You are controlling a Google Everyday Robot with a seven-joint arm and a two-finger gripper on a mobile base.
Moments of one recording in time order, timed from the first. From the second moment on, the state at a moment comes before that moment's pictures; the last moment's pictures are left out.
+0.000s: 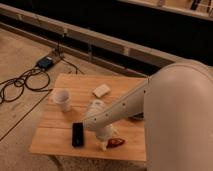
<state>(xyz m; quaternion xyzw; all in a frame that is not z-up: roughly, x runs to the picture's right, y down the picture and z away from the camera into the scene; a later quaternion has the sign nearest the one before) 0.026 0.285 0.769 -0.28 0.26 0.34 0.86</state>
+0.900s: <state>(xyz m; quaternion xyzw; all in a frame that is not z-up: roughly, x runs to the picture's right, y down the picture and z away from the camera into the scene) 0.046 0.265 0.784 -0.25 0.28 0.42 0.83</state>
